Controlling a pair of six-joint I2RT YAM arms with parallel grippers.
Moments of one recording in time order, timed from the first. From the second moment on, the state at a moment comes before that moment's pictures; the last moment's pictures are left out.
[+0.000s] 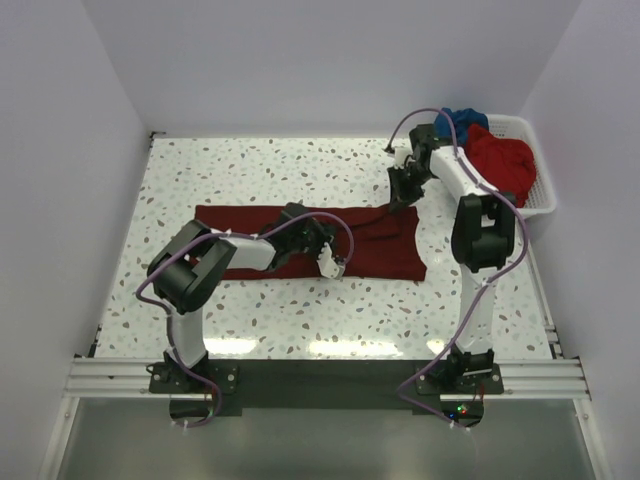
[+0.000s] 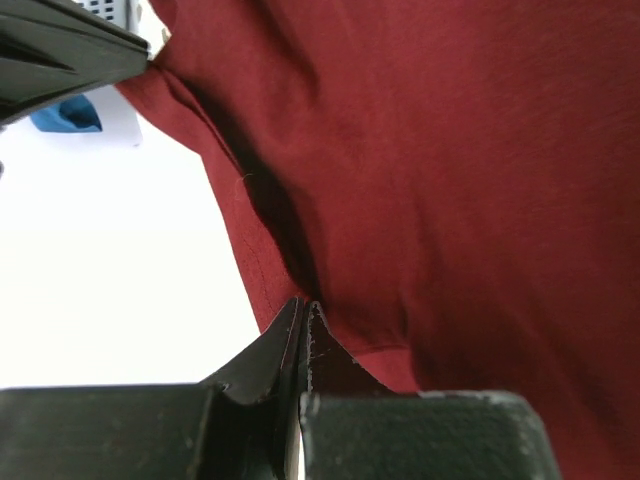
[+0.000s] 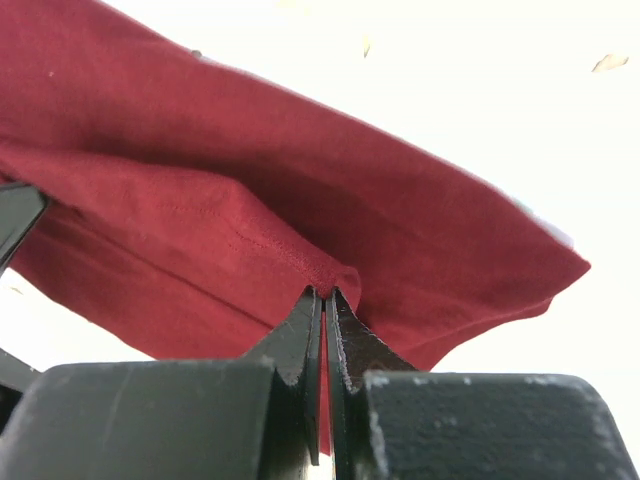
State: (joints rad) left arm -0.63 1.91 0.91 0.41 0.42 1.60; right arm 0.14 2.20 1.89 -1.01 -0.37 -0.10
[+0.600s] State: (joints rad) left arm -0.62 1.86 0.87 0.40 0.45 1.58; right arm 0.14 2.09 1.77 -1.04 -0.39 -0.09
